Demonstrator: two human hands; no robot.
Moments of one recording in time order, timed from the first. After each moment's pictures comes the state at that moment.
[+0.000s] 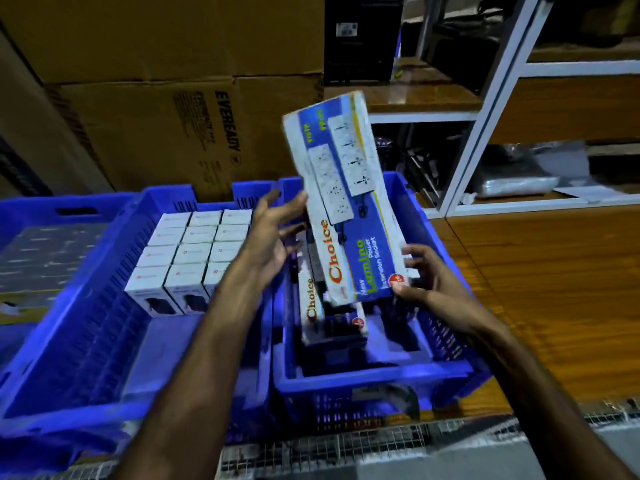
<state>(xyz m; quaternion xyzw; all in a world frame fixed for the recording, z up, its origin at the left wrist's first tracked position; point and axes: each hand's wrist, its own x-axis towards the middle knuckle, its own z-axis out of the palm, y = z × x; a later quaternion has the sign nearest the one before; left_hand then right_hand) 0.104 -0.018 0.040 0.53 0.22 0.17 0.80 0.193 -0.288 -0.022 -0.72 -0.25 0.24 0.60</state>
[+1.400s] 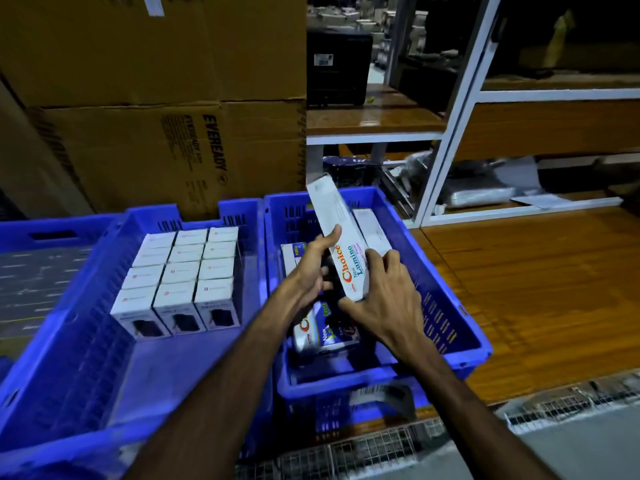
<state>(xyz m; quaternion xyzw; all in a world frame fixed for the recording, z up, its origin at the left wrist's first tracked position) 0.138 -0.066 -0.006 0.61 0.18 -0.01 0.77 0.127 -0.223 -0.003 -0.95 -0.23 -0.11 0.20</state>
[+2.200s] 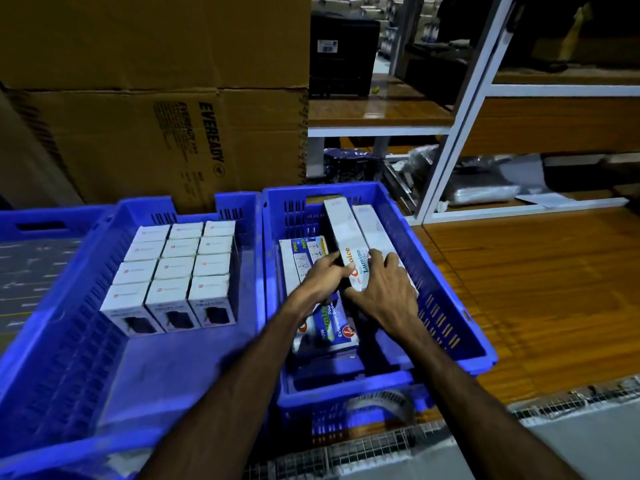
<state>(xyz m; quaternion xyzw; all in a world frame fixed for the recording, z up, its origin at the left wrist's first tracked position) 0.160 -0.072 -0.051 0.70 0.20 -0.03 0.68 0.174 -0.208 -0.031 -0.97 -0.17 -0.02 0.17</state>
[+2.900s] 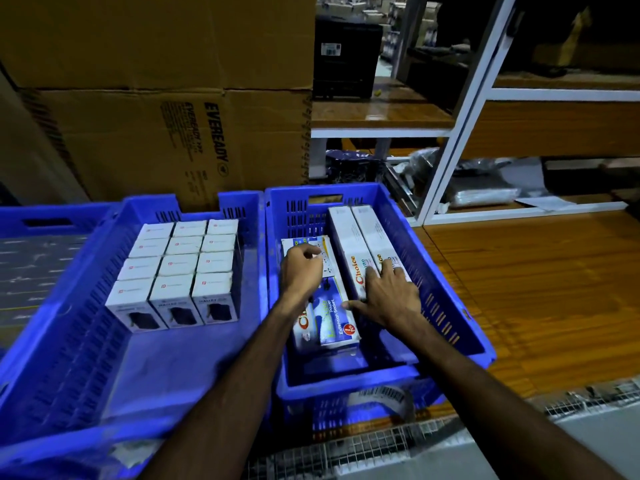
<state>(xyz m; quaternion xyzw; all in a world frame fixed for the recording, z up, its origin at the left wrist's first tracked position) 0.146 -0.046 -0.051 0.76 0.32 0.15 0.54 0.187 -0.219 -0.046 -0.97 -0.22 0.04 -0.03</state>
